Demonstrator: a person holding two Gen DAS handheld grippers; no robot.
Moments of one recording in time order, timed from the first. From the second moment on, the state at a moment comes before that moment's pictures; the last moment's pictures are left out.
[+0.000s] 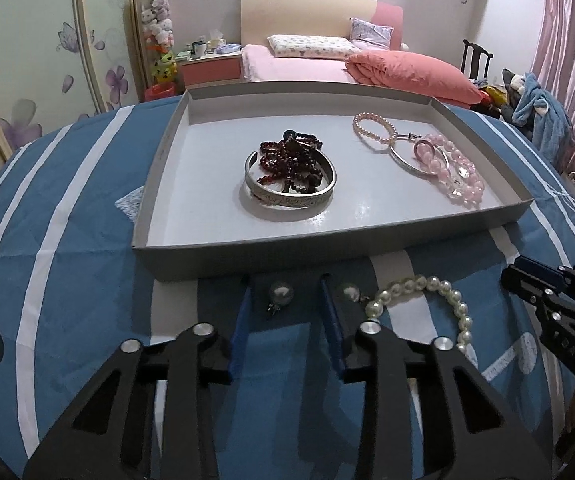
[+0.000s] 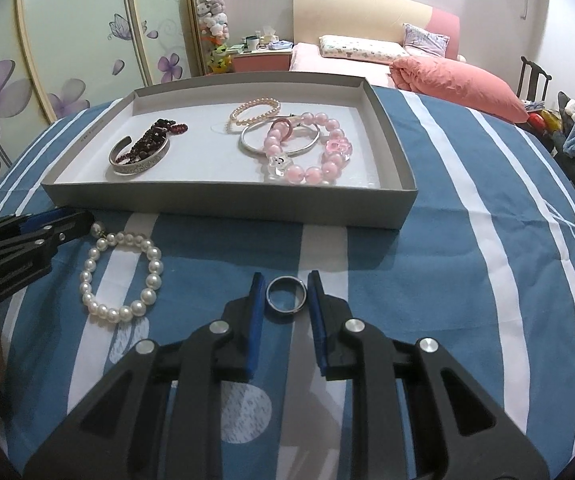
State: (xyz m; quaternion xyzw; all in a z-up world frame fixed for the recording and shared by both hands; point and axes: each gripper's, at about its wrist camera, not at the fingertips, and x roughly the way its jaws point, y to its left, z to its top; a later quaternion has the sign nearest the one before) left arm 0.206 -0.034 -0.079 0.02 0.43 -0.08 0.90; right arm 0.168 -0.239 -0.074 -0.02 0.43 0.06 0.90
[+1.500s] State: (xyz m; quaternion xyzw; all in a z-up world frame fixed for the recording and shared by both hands) left arm 0.181 -0.015 -0.078 0.03 0.43 -0.06 0.90; right arm 0.166 -0.233 -0.075 -0.01 0.43 0.06 0.90
